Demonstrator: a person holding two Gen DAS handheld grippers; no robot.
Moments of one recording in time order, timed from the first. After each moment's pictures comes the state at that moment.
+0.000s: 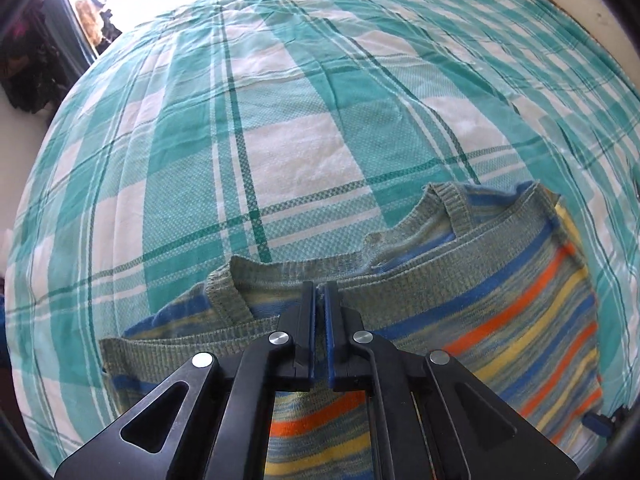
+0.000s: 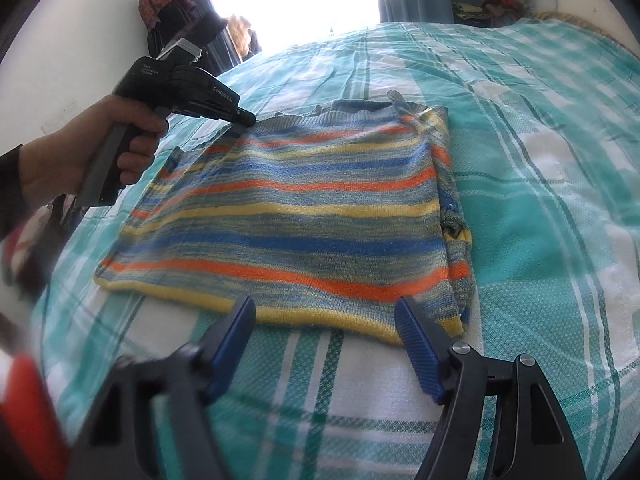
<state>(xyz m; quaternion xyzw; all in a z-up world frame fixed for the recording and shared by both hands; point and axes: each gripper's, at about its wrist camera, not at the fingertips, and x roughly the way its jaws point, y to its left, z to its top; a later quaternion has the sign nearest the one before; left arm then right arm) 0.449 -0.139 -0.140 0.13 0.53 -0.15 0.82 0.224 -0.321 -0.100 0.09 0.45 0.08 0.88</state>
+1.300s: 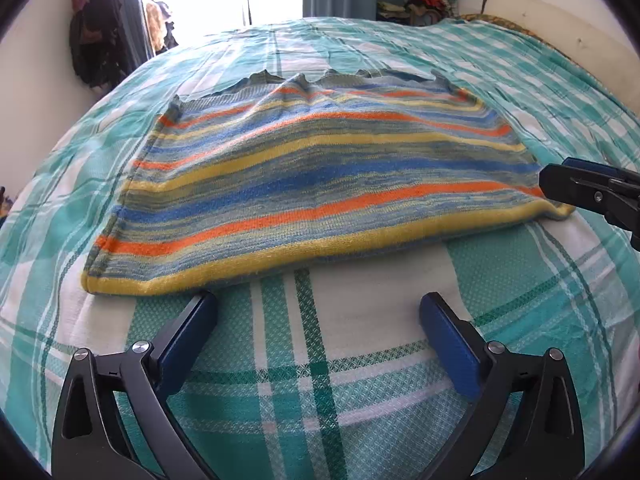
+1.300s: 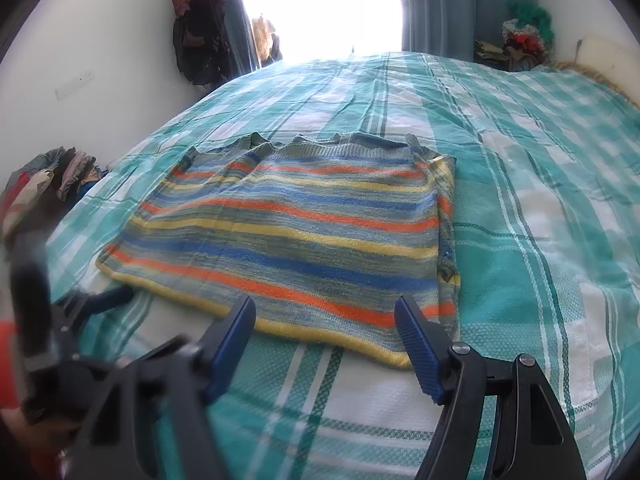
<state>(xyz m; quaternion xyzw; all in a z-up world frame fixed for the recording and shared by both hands) 0.183 -0.088 -0.170 0.06 0.43 -0.11 0.89 0.221 -0.306 -0.077 0.01 0.43 0.09 0.90</state>
